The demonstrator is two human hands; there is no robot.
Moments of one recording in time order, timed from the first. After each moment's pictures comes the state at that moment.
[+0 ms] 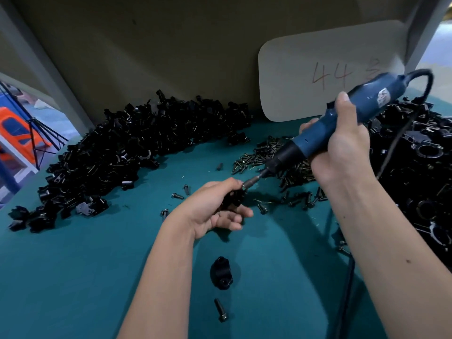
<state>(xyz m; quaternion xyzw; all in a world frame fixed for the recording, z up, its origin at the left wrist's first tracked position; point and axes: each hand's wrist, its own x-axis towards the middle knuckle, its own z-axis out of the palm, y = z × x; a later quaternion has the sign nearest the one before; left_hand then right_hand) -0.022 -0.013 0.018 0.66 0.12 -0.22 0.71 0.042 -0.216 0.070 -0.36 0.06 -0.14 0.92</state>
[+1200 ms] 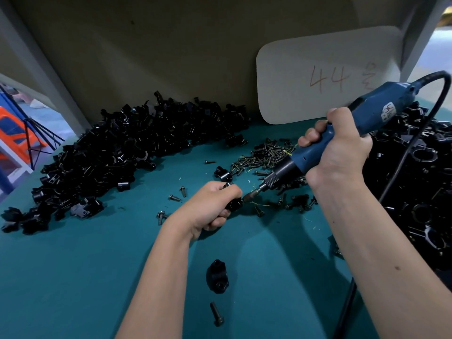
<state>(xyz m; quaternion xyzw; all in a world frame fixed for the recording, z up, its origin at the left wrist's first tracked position) -0.014 -0.011 0.007 0.77 0.06 -0.18 0.61 0.032 -0.207 0.072 -0.34 0.05 -0.19 0.92</state>
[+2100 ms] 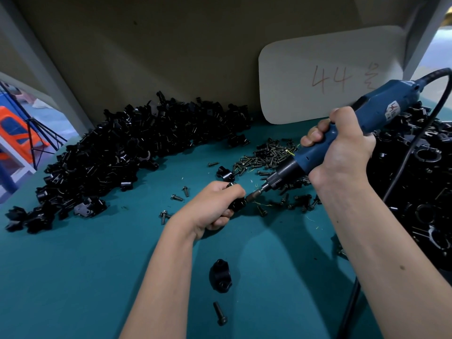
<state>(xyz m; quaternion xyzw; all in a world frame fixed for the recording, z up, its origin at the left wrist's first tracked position) -0.016 -0.012 0.010 0.76 0.06 -0.19 0.61 0.031 -0.206 0.073 -0.32 0.02 -0.18 0.93</state>
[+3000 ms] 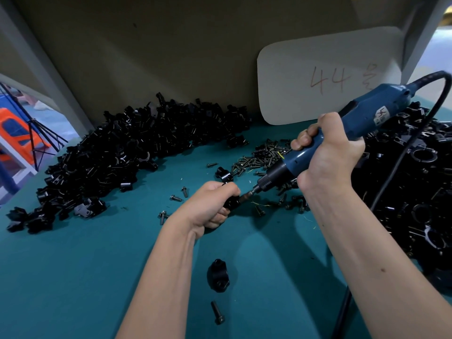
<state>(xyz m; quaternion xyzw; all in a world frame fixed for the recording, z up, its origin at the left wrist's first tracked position) -0.020 -0.014 0.017 0.76 0.10 -0.17 0.62 0.026 -0.194 0.070 -0.33 0.02 -0.22 0.92</state>
